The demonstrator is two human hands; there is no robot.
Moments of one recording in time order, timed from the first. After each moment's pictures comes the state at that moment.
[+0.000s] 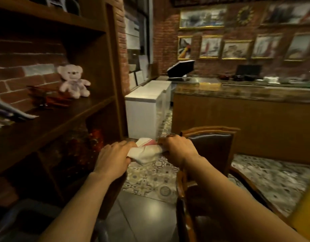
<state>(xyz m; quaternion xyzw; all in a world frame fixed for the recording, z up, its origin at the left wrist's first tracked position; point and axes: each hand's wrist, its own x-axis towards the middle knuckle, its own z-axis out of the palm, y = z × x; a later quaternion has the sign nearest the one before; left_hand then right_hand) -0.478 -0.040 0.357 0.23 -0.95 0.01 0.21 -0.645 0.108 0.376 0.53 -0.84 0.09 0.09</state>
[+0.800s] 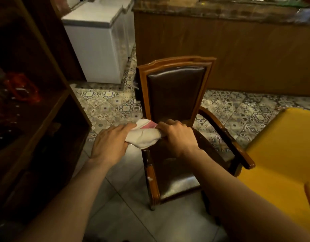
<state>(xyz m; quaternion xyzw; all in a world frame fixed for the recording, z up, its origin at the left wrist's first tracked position) -0.685 0.022 0.149 0.13 -0.98 -0.08 0.11 -0.814 0.208 0.158 0.42 -0.90 0.11 0.00</state>
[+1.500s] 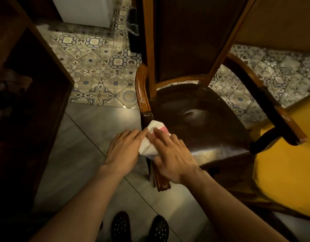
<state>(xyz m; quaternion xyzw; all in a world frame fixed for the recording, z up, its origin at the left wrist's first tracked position) -0.709 0.031 -0.141 0.09 -0.99 -0.13 -0.03 -0.787 0.199 -0.114 0.43 -0.88 0.09 -0.19</state>
